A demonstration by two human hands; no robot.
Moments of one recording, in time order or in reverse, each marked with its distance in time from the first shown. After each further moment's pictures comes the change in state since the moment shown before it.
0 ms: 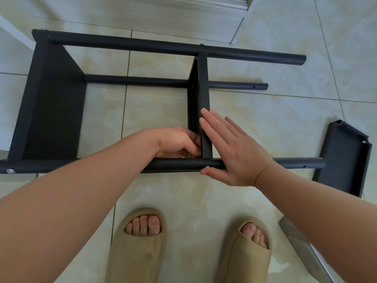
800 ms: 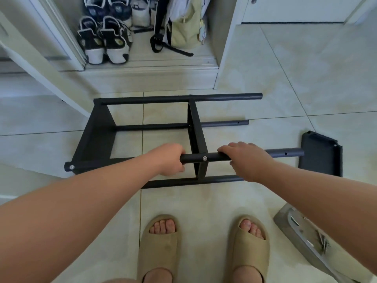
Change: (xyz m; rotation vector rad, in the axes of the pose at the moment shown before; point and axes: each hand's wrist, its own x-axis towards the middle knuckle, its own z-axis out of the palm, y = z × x) left_hand -0.110 0.051 0.055 1.250 0.497 -0.057; right_hand -0.041 -0.026 -0.093 -0.095 -0.270 0.399
